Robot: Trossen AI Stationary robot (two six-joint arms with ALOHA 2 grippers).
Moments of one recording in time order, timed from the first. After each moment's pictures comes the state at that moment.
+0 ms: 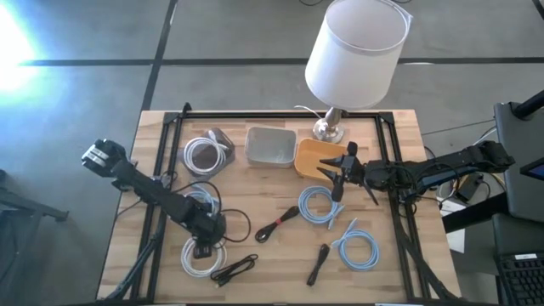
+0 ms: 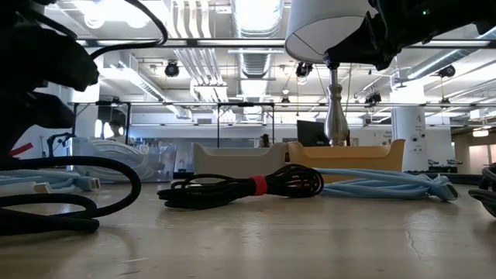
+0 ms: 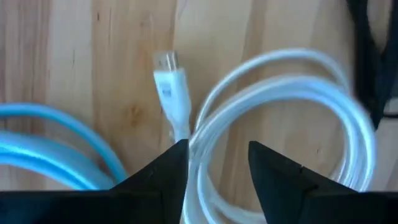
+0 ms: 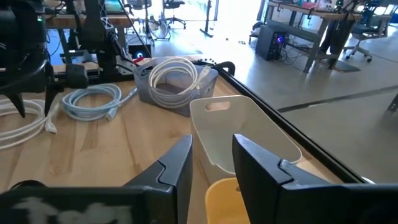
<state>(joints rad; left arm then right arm) -0.53 1.40 0.77 -0.67 0.14 -0.68 0.14 0.93 0.48 0.21 0.52 0.10</state>
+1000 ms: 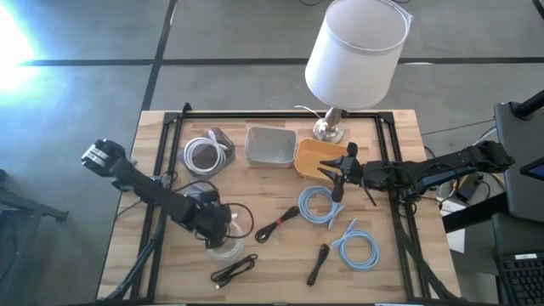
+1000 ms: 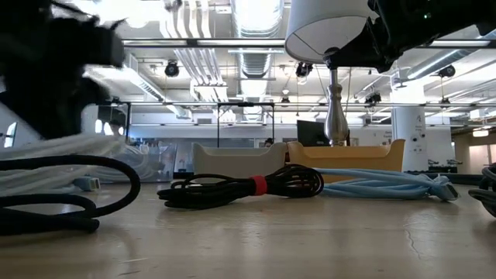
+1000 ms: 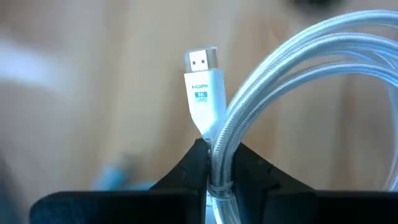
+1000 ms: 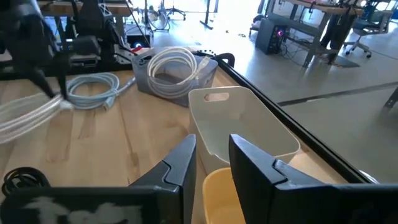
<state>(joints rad) -0.53 1.39 0.82 -0.68 -0.34 -0.64 0.14 0.93 0.47 0.17 0.52 0.10</state>
